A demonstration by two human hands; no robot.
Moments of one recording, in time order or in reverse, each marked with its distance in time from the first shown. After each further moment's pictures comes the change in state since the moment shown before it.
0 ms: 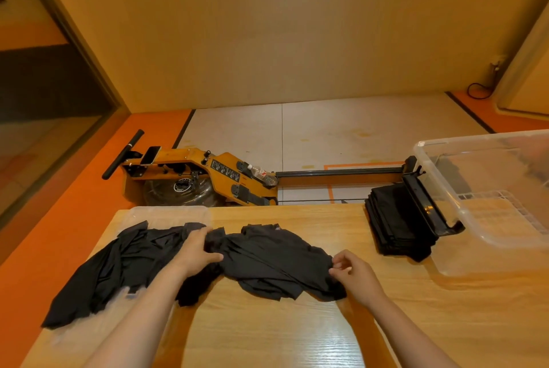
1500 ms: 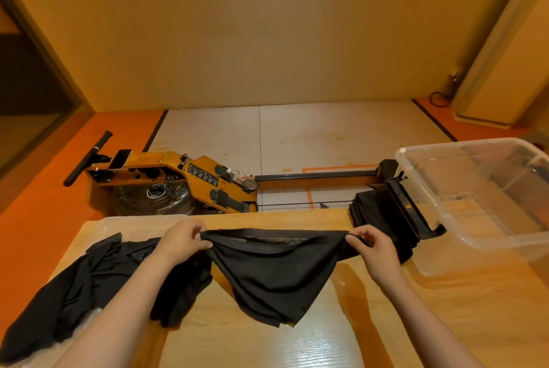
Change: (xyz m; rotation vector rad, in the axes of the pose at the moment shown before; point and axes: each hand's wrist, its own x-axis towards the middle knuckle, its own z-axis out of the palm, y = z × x) left_hand 0.033 0.019 -0.027 0.138 0.049 0.284; right_hand -0.011 -0.061 -0.064 0.211 0.314 -0.060
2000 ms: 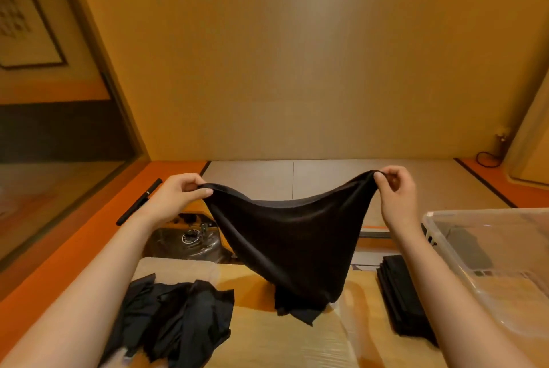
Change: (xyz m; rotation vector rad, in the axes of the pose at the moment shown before) left_hand -0.040 0.098 -0.173 -0.302 0.373 0.163; right_hand 0.109 -0.157 -0.029 0.295 0.246 -0.412
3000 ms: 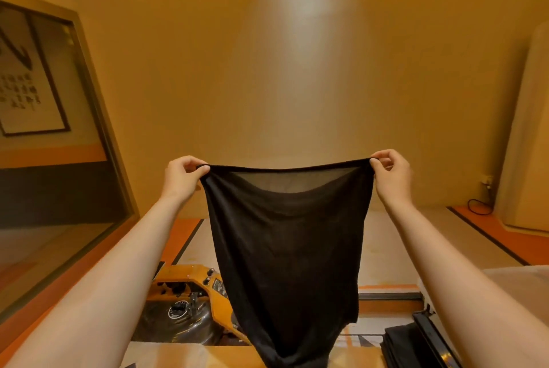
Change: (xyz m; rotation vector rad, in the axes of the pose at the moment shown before) left_hand 0.114 0.095 -0.041 -0.155 0.493 0.129; right_hand 0.132 -0.083 -0.004 -0.162 0.197 -0.106
